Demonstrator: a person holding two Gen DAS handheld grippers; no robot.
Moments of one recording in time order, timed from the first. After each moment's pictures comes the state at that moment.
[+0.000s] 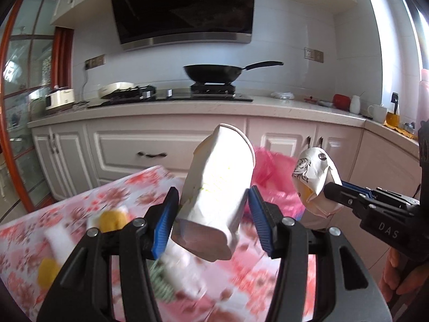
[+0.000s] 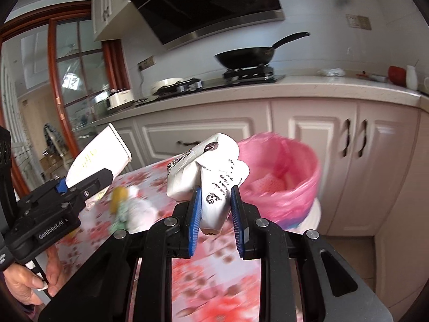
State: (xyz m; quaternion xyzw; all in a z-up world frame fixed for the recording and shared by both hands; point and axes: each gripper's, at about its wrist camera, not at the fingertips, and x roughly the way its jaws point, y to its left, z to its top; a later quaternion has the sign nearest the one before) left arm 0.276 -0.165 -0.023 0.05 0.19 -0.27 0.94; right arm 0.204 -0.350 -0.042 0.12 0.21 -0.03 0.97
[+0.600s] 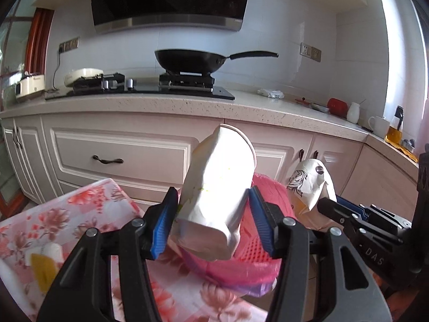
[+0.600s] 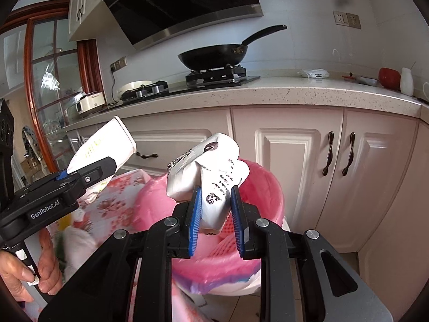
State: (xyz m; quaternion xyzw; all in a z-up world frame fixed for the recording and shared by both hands) left arm 0.400 -0.286 -0.031 0.02 0.23 -0.31 0.92; right arm 0.294 -0.447 -0.055 0.11 0.22 -0.08 0.97
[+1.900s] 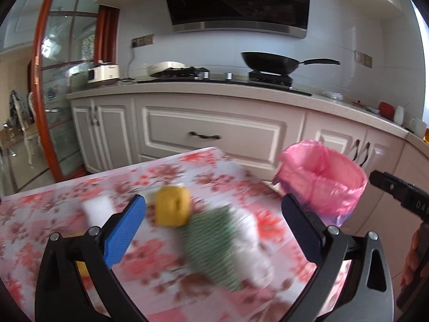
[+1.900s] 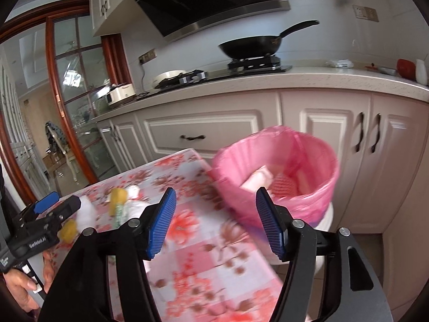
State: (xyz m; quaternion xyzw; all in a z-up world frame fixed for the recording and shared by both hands) left arm 0.300 -0.076 -0.051 0.02 0.23 -0.14 0.96; right arm 0.242 -0.331 -0.053 0.13 0.23 -0.01 0.96
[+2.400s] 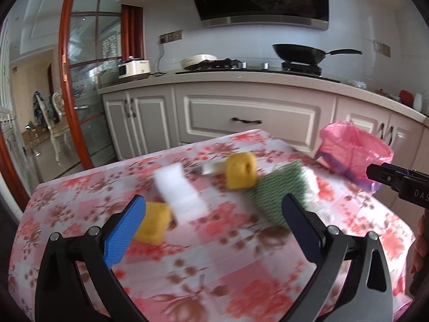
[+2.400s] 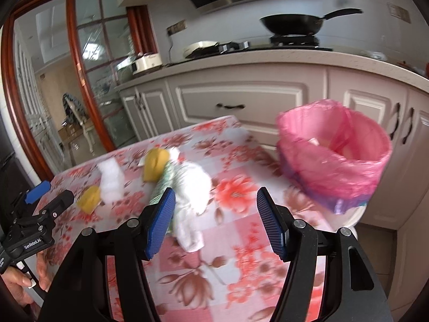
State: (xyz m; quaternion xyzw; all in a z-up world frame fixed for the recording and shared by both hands) left arm 0.263 0.012 -0.072 0.05 0.24 -0.07 0.97; right arm 0.253 -0.242 -0.081 0.09 0.29 0.05 0.95
